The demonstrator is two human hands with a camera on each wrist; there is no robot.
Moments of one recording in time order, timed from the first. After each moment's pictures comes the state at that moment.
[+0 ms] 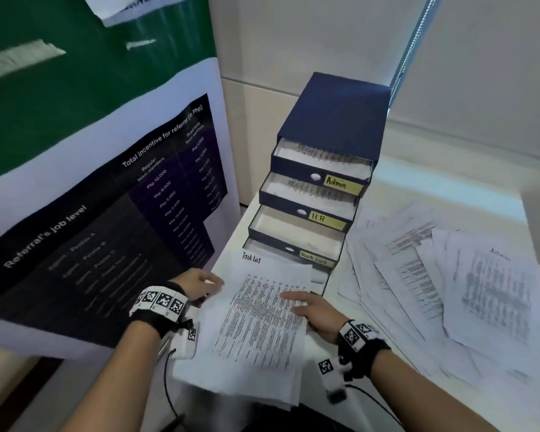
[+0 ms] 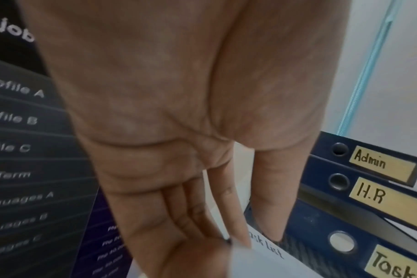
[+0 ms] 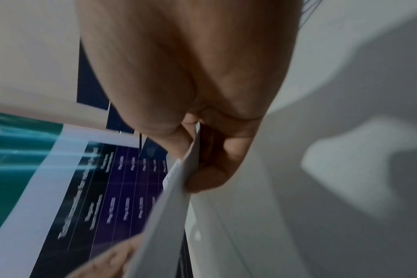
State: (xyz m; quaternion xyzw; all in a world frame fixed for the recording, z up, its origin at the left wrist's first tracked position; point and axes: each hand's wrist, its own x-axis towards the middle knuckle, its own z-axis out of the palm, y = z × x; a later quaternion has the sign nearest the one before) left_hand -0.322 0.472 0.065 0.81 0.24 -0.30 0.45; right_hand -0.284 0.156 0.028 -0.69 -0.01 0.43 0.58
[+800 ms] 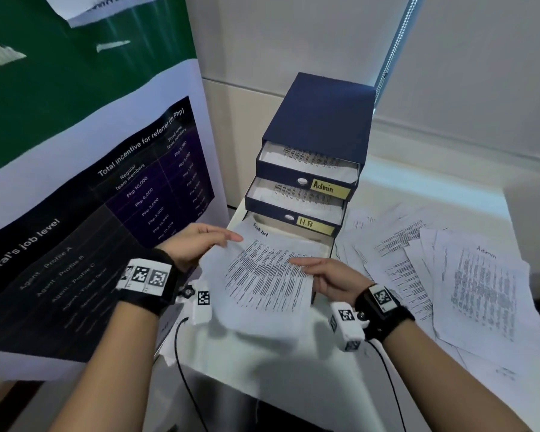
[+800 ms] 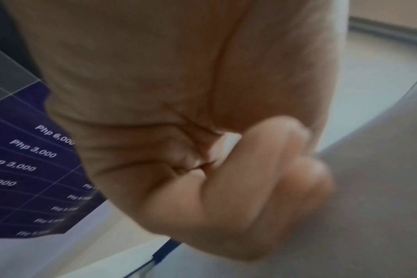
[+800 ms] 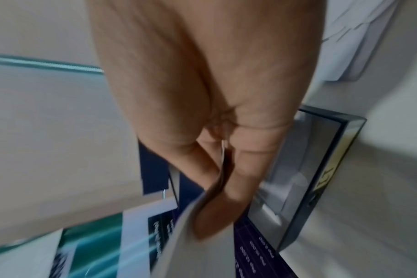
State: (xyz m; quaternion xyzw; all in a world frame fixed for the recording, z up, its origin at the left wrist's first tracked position) left_hand -0.260 0.431 0.180 0.71 0.18 -0.21 0.65; right_hand -0.206 0.135 0.104 -0.53 0.11 0.44 0.72
